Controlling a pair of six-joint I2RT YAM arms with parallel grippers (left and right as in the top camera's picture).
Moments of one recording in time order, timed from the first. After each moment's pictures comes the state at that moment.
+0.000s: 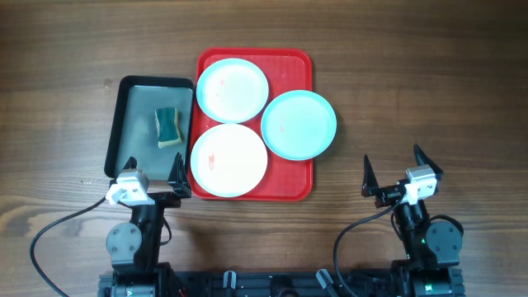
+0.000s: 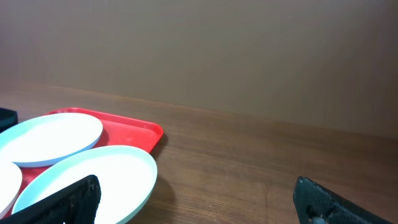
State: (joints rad) left arm 0.05 0.01 0.01 -0.06 0.06 -0.24; right arm 0.05 0.01 0.01 0.01 -0.14 -0.09
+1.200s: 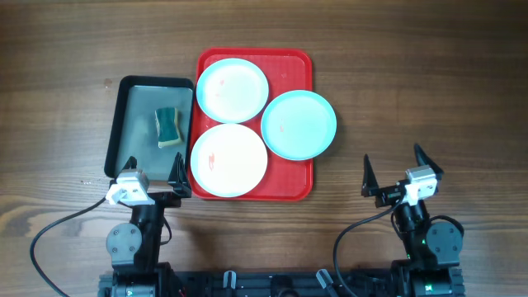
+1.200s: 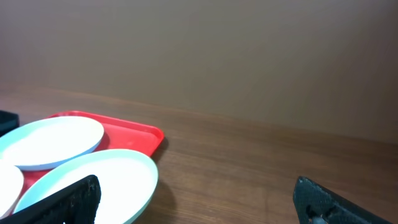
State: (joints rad) left arm 0.05 0.01 0.01 -0.05 0.06 -0.24; right arm 0.05 0.01 0.01 0.02 -0.16 -0.09
